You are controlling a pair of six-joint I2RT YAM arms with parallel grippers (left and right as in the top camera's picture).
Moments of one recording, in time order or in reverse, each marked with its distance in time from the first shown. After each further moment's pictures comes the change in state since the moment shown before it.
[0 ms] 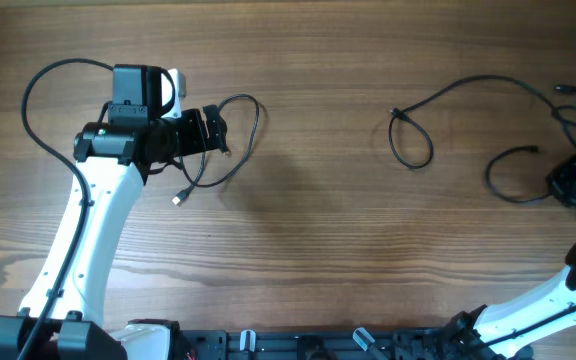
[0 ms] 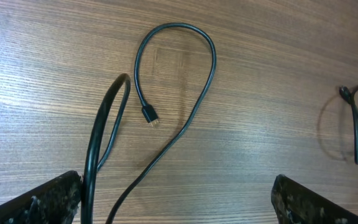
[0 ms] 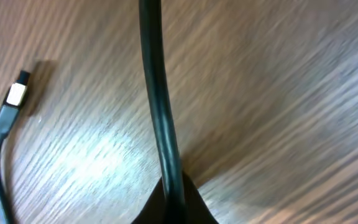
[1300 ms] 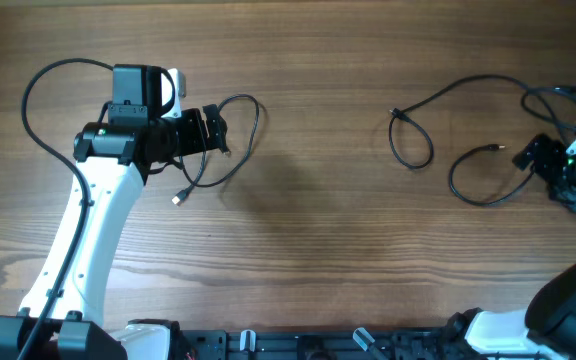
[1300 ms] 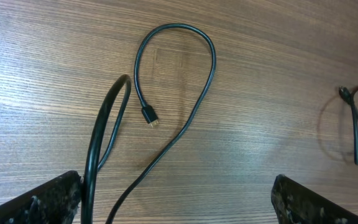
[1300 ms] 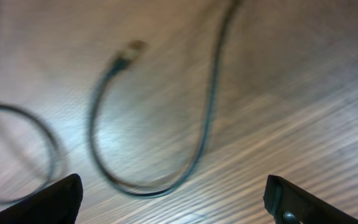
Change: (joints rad) left arm 0.000 0.000 0.000 0.003 0.000 0.000; right arm 0.155 -0.365 -0.048 -0.213 -0.064 -0.096
